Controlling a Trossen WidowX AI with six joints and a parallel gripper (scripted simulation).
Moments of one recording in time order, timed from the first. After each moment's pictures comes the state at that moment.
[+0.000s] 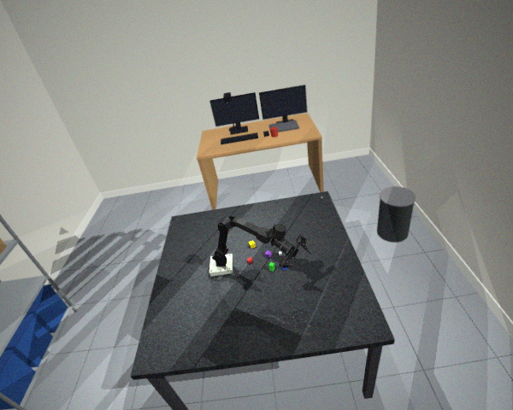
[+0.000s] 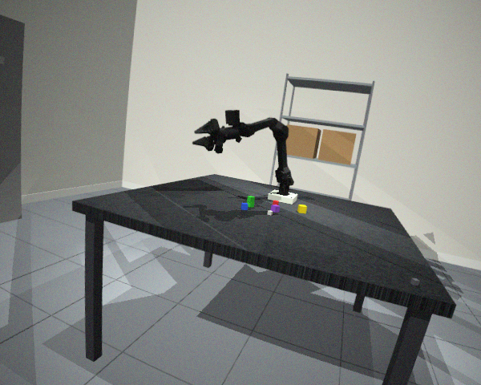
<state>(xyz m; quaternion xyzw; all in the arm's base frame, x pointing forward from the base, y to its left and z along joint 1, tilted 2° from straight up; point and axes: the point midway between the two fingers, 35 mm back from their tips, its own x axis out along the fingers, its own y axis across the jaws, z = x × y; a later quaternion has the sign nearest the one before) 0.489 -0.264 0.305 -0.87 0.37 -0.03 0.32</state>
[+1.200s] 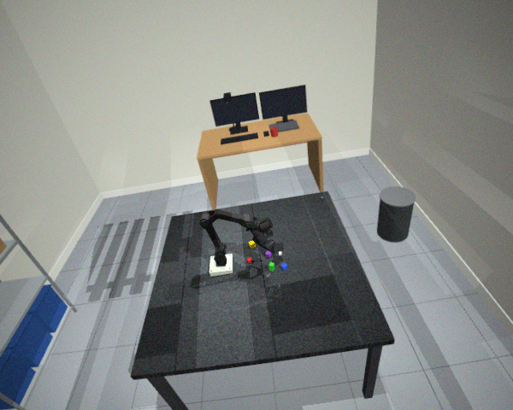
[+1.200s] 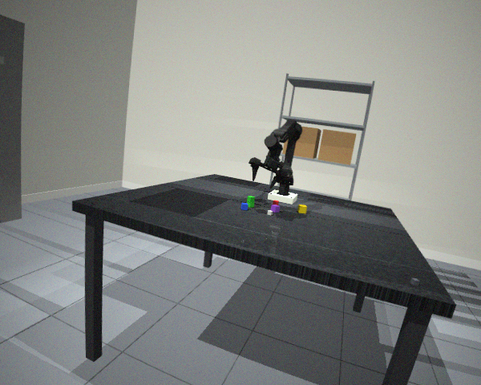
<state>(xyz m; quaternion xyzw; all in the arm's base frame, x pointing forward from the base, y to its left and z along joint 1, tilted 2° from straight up) 0.312 -0.011 0.133 -0.30 0.52 0.14 0.79</state>
